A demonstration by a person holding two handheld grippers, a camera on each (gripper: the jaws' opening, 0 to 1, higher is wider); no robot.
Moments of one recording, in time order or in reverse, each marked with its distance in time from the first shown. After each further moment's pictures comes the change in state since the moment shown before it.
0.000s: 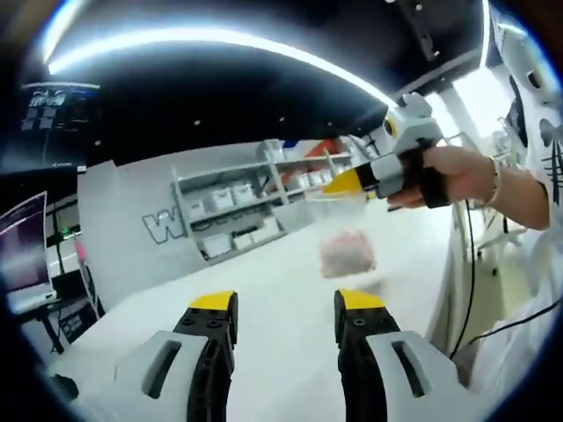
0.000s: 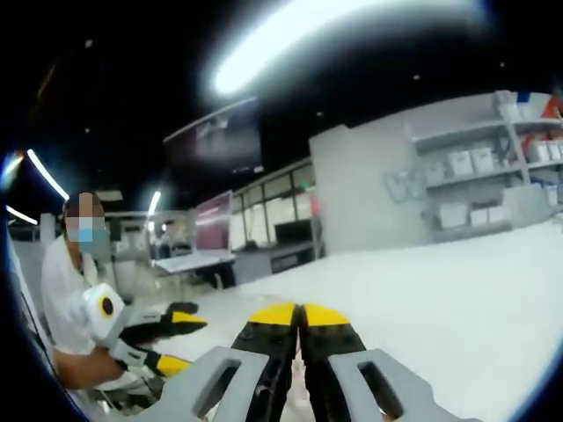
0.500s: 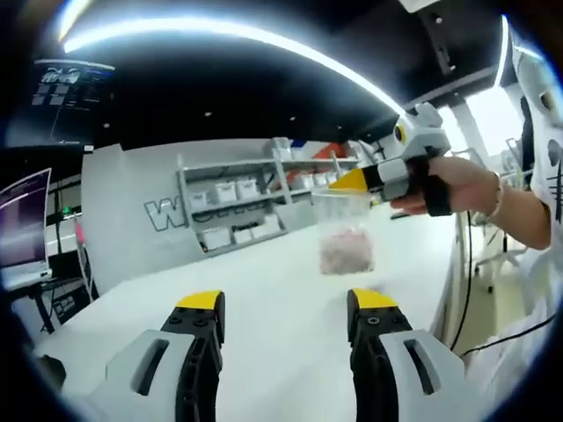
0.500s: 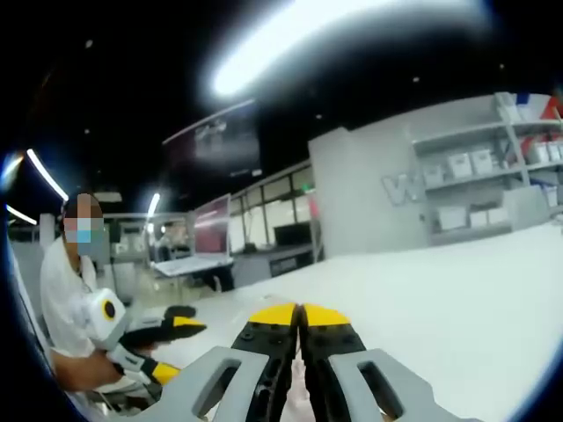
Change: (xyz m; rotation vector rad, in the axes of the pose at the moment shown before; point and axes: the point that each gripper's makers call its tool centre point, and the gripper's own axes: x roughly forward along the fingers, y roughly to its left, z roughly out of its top) left arm 0.002 0.005 -0.007 -0.063 0.018 0.014; right arm 0.004 -0.005 0.005 0.004 -0.010 -0.003
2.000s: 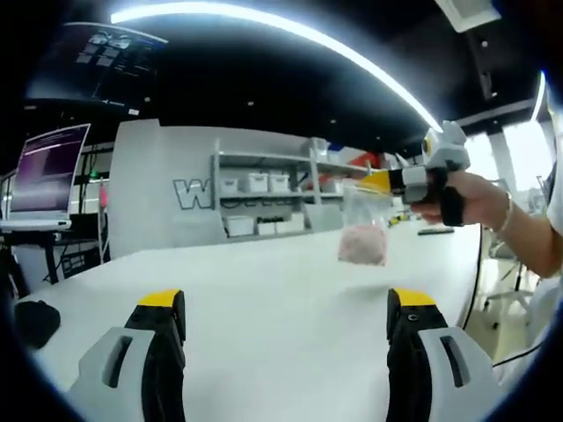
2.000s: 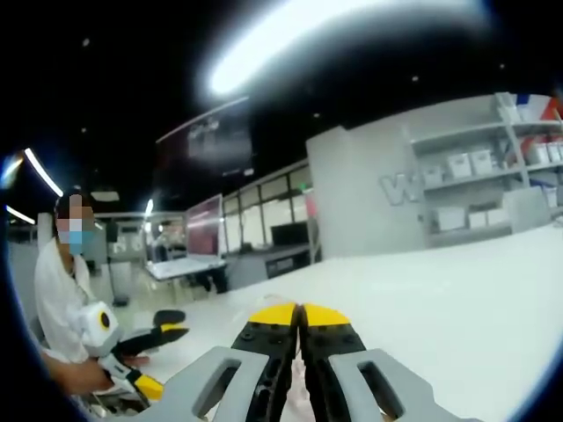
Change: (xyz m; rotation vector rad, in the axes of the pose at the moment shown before) left arm -0.009 0.034 -0.021 -0.157 -0.002 0.136; right arm 0.027 -0.018 0.007 -0.003 0.003 -0.011
